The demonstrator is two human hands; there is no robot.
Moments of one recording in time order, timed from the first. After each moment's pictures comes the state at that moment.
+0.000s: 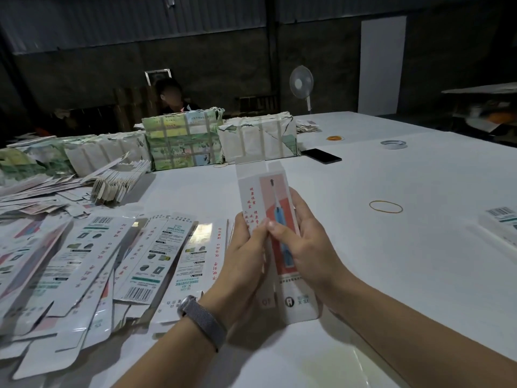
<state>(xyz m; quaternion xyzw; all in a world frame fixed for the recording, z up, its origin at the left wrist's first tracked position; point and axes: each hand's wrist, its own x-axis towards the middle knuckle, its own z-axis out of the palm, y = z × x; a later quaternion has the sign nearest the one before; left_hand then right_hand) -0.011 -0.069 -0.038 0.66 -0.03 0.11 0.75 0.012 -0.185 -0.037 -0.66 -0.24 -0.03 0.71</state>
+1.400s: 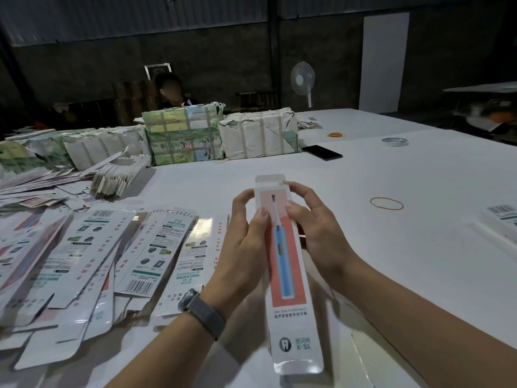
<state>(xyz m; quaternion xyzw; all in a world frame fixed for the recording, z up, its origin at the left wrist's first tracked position) -0.010 -0.062 -0.035 0.74 -0.12 0.19 0.64 0.019 -0.194 -0.028 -0.66 -0.24 -0.04 0.71</state>
